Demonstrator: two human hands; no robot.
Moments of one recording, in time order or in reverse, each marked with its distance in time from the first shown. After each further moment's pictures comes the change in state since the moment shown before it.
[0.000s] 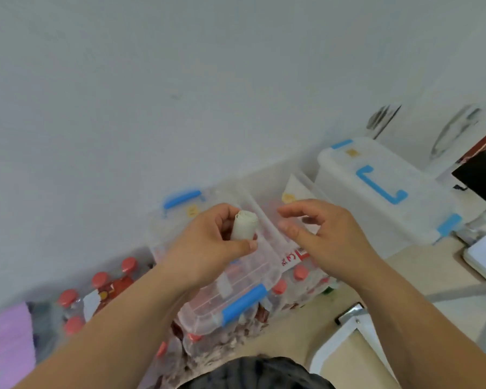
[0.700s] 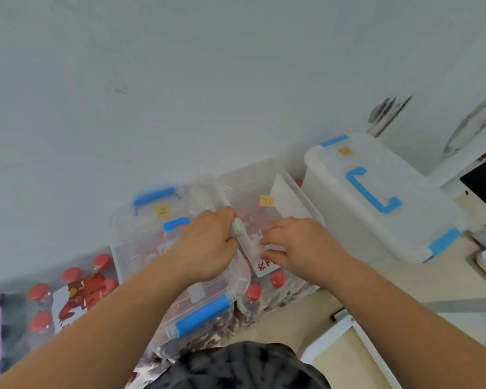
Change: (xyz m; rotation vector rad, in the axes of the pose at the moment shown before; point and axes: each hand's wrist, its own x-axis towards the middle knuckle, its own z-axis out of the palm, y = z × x) left_hand 0.065 -0.007 0.053 0.901 -0.039 0.062; right_hand 0.049 0.090 -0.001 -0.559 -0.355 -0.387
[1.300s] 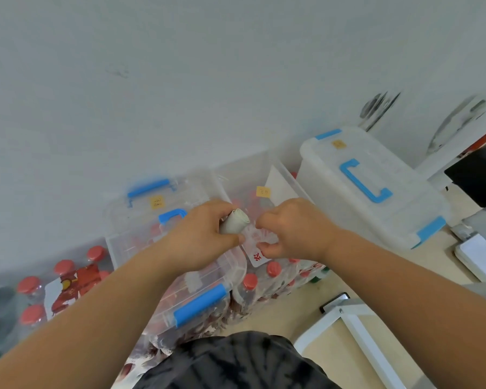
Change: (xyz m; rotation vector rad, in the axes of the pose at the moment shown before) left_hand -0.008 -0.014 0.002 -0.387 0.011 0.064; right_hand 0.015 0.008 0.000 -0.259 0.039 -0.243
